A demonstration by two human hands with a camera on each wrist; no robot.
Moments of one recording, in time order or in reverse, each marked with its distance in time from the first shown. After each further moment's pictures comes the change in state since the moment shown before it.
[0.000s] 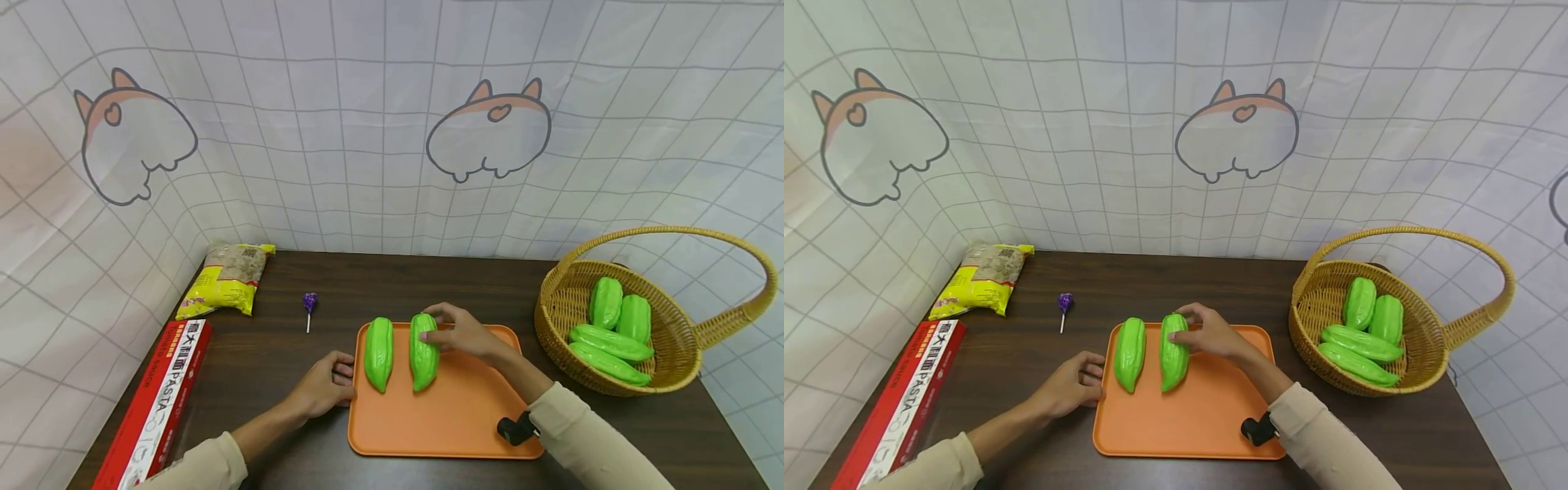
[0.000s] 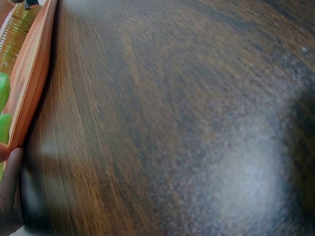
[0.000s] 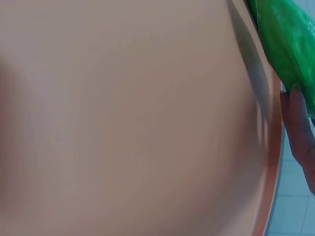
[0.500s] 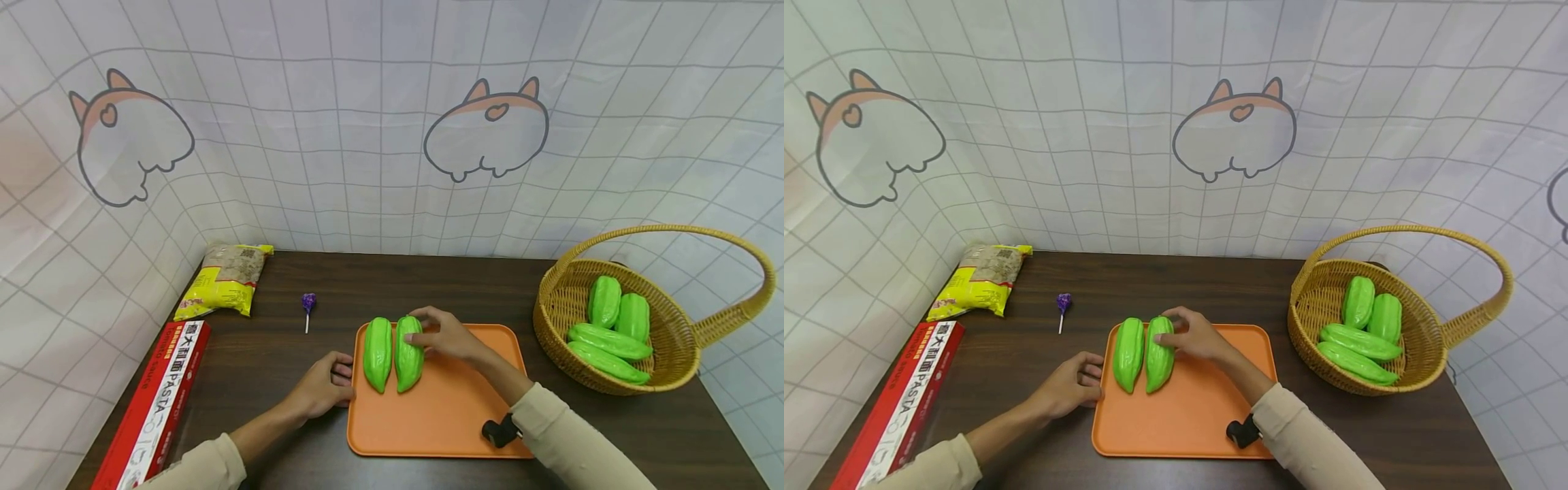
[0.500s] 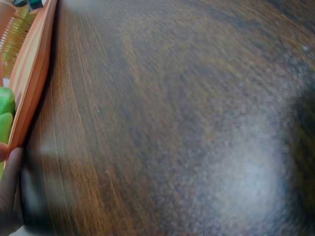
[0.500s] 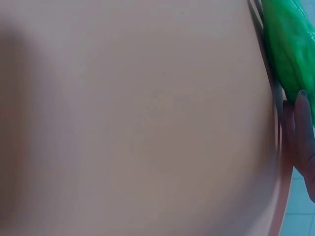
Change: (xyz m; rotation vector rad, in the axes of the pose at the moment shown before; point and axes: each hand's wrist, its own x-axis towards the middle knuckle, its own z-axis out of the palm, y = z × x) left_hand 0.000 0.000 0.000 -0.010 0.009 -0.008; right_hand 0.014 0.006 0.022 0.031 0.024 0.007
